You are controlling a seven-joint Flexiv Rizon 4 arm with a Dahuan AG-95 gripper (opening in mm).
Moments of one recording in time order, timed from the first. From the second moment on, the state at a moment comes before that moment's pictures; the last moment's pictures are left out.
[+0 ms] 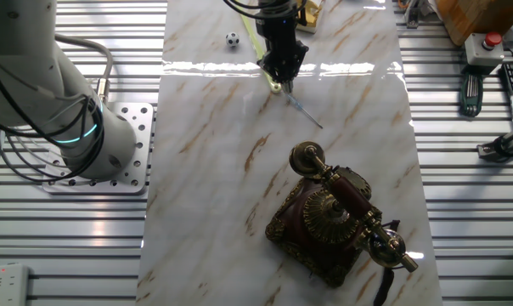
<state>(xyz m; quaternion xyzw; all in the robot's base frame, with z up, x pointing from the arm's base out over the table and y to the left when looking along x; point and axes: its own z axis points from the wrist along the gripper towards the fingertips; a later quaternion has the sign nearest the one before) 0.431 0.144 0.023 0.86 -0.44 0.20 0.17</state>
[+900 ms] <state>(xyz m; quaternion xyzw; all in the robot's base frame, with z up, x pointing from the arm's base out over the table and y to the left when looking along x) 0.432 0.144 0.020 0.85 -0.44 0.22 0.18</state>
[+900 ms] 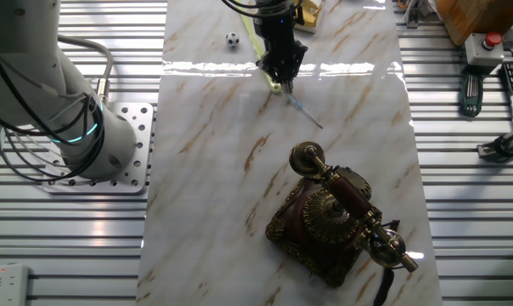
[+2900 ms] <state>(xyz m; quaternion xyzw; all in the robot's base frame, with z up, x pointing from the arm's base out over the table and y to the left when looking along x) 0.435 0.146 0.020 0.87 -0.39 0.24 0.17</state>
